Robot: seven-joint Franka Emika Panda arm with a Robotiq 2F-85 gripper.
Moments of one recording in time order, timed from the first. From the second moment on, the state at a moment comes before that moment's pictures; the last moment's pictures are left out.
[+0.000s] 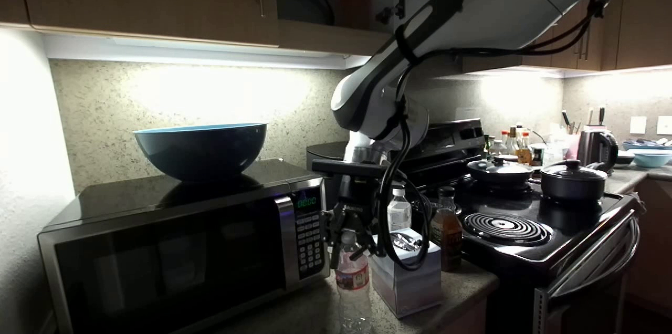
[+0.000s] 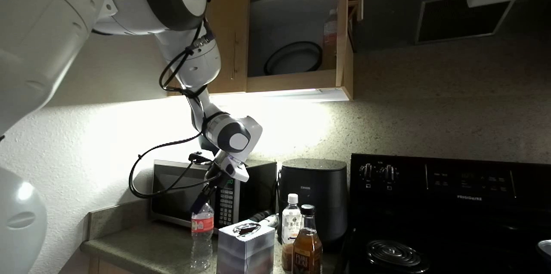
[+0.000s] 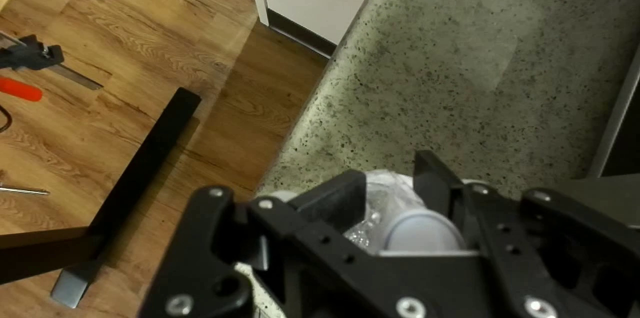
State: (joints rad) arm 0.11 0.34 0.06 -1.93 0.58 2.05 0.95
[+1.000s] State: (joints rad) arm 0.11 0.33 0.05 -1.93 0.58 2.06 0.95
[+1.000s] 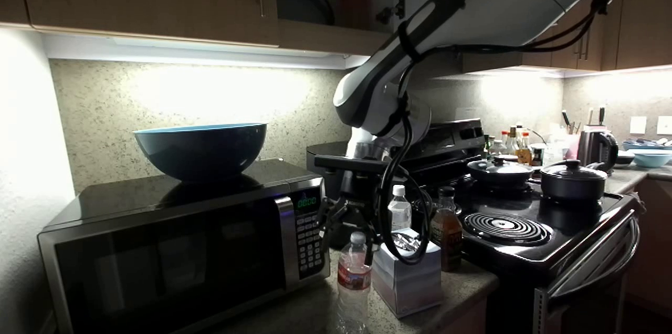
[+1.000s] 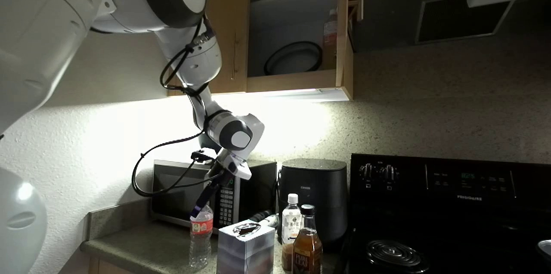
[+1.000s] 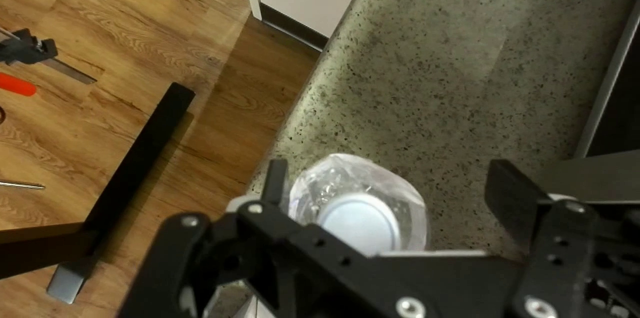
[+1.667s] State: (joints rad) arm 0.11 0.21 0.05 -1.93 0.58 2.12 0.95
